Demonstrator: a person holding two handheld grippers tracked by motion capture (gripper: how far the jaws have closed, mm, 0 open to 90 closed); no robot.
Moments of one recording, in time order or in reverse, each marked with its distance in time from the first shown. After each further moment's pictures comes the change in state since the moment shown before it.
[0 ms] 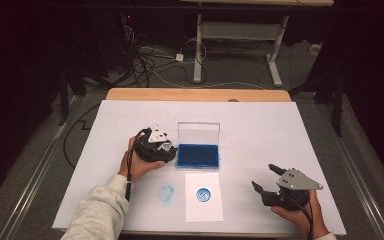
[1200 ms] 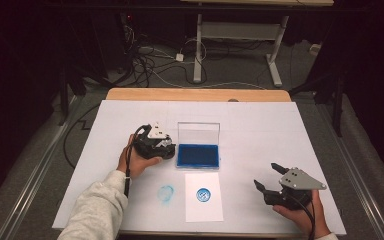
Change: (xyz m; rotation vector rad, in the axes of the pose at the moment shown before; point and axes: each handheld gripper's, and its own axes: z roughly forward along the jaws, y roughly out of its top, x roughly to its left) left arm 0.007 0.005 0.001 0.063 -0.053 0.040; right arm -0.003 0.000 -0.003 -0.006 -0.022 0.009
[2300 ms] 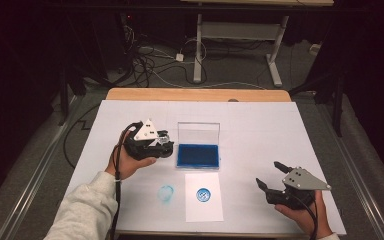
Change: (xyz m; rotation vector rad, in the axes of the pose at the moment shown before) left arm -0.011 0.018 -0.055 -0.122 -0.015 0.073; right arm -0.003 0.003 -0.006 -0.028 -0.016 0.011
